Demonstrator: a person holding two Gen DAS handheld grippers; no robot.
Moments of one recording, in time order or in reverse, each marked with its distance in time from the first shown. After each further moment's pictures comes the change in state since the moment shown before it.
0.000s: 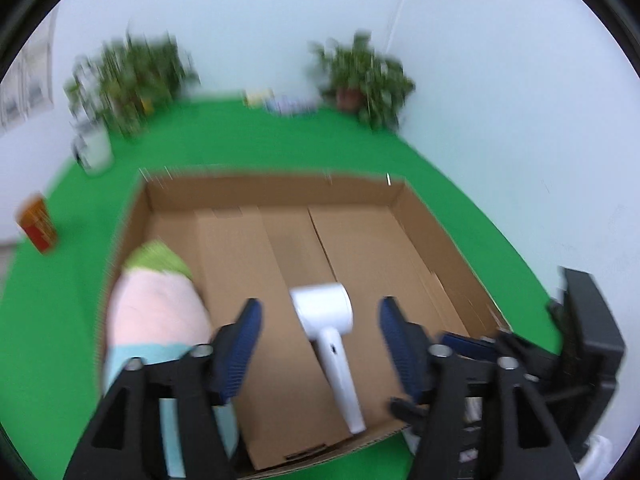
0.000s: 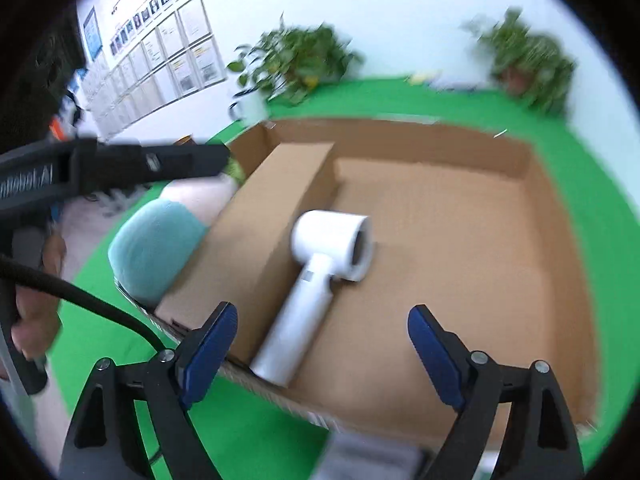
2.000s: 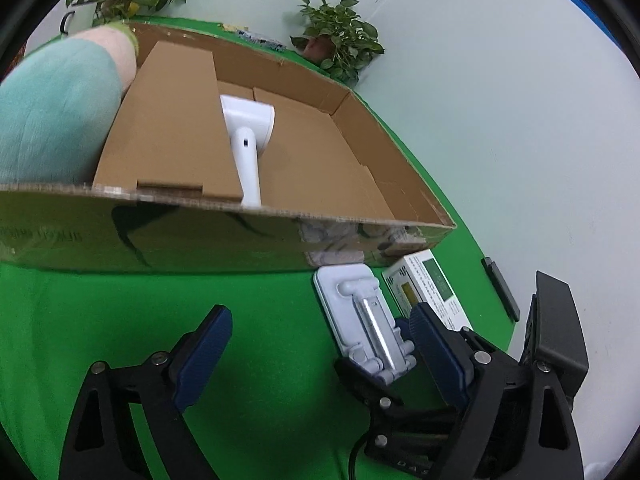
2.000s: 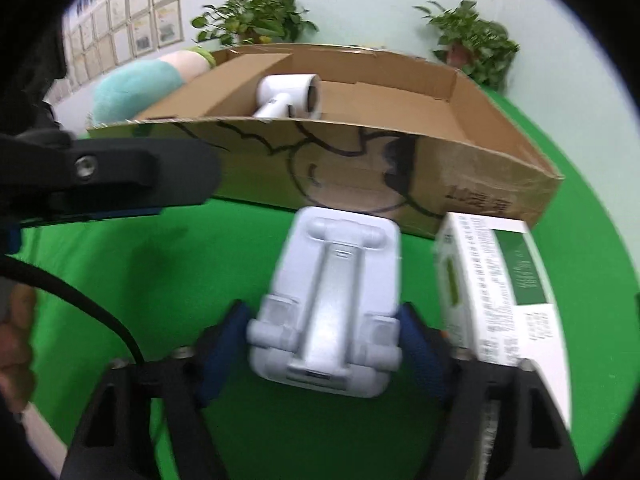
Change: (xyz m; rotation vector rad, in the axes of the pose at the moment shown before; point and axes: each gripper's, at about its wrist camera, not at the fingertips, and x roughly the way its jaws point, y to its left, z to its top) left arm 0.027 -0.037 -0.169 -0.228 0.171 -0.326; right arm -0.006 0.023 -0.126 -0.001 0.097 -0.252
